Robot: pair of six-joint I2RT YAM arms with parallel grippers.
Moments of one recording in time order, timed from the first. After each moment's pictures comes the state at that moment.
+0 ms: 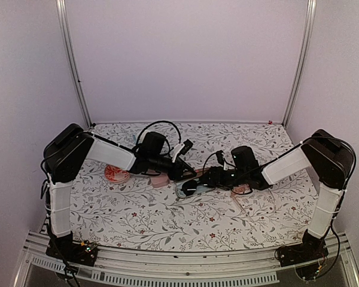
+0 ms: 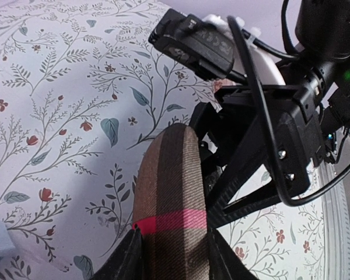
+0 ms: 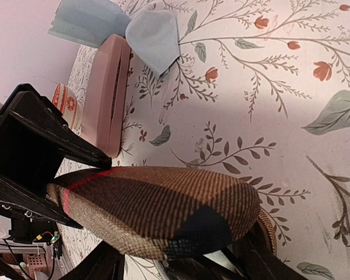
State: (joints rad) left arm -0.70 2.10 1.21 0.30 0.66 -0.06; right arm 0.66 1.87 0.80 0.44 -0.40 0.75
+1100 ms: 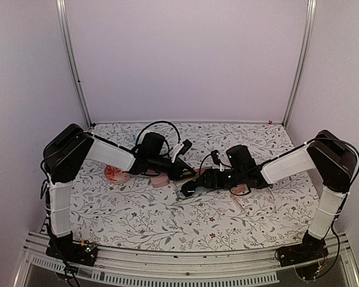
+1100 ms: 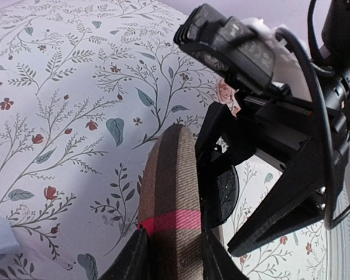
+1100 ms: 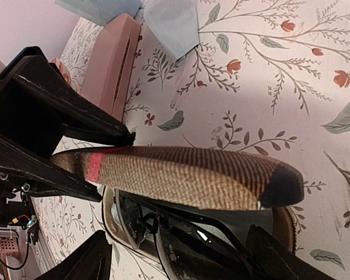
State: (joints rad) left arm -0.70 2.09 1.19 0.33 0.65 -0.08; right arm 0.72 1.82 0.84 0.30 -0.32 0.62
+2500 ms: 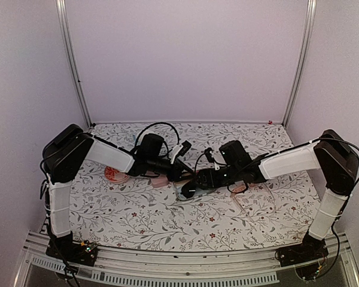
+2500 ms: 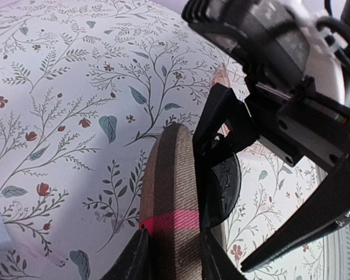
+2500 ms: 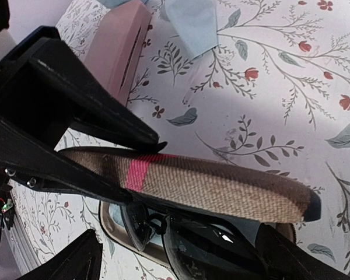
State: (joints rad) left arm -0.70 2.09 1.16 0.36 0.67 -0.08; right arm 0.77 1.79 0.95 0.08 -0.22 0.50
